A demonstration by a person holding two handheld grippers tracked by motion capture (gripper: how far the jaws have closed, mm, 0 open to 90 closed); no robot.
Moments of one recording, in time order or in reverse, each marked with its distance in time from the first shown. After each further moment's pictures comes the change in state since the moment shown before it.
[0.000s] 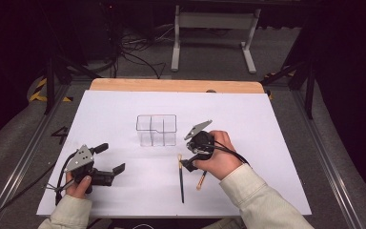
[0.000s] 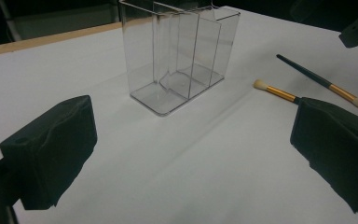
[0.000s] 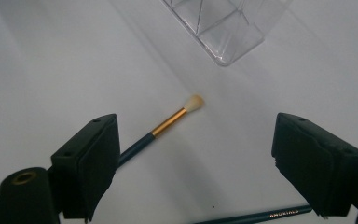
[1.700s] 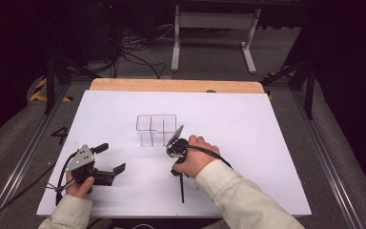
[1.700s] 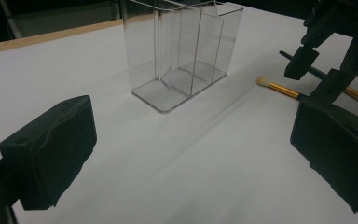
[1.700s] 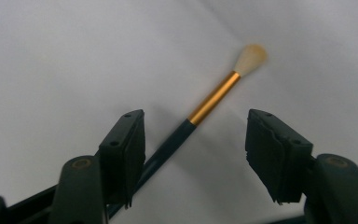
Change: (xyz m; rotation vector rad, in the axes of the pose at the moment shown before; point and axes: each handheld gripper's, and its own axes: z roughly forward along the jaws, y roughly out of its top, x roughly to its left) left arm 0.000 -0.001 0.002 0.008 0.006 -0.002; right arm 0.028 0.022 0.063 0.380 -0.014 0.164
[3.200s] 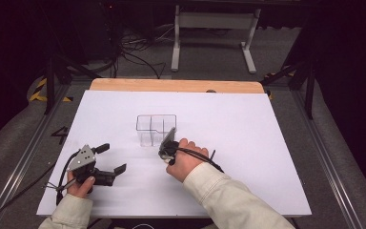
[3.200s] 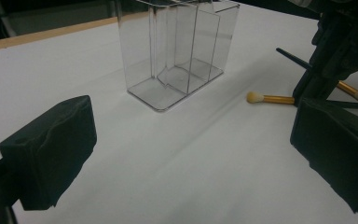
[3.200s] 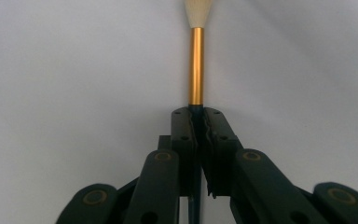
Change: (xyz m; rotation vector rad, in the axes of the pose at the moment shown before) left arm 0.001 0.000 0.002 0.013 -0.012 0.016; right arm 0.018 0.012 0.008 0.093 -0.007 0.086
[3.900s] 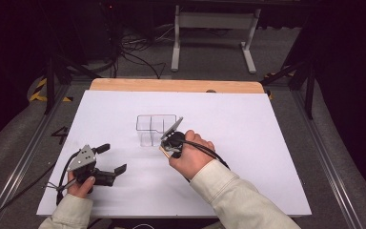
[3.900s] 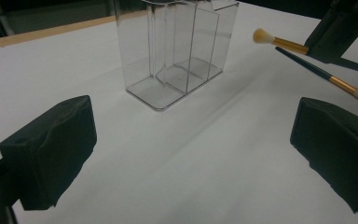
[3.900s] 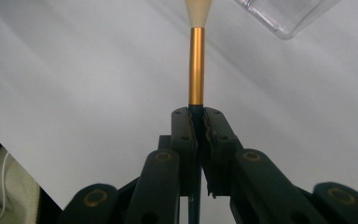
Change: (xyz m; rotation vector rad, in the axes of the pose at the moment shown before) left arm -0.001 0.000 0.001 0.003 -0.009 -0.006; right arm -0.004 -0.009 -0.051 -0.208 0.074 -0.025
